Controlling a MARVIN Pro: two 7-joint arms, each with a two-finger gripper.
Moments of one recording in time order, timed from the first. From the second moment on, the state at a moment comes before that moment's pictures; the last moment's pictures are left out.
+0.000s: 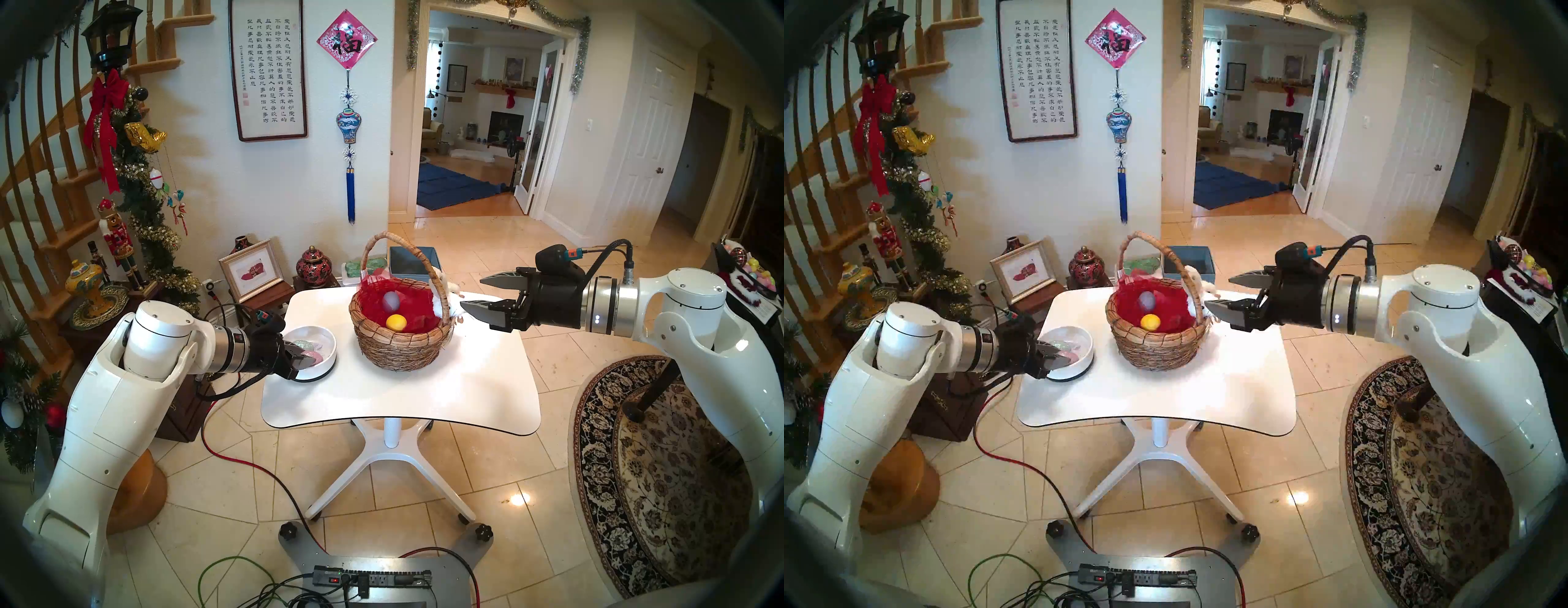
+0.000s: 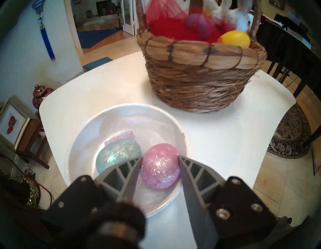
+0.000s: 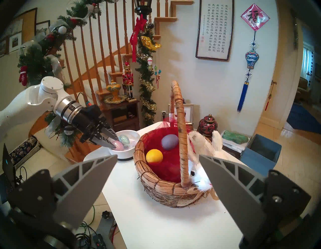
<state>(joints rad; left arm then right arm) 1.48 -0.91 -1.54 -1.77 -0.18 0.75 -0.87 -1.55 -0.53 1.57 -2.01 0.93 0.50 0.61</state>
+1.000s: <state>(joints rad) 1.36 -1.04 -1.53 -1.86 -0.26 0.77 -0.79 -1.55 -0.53 1.56 -2.01 0.93 0.50 0.61</state>
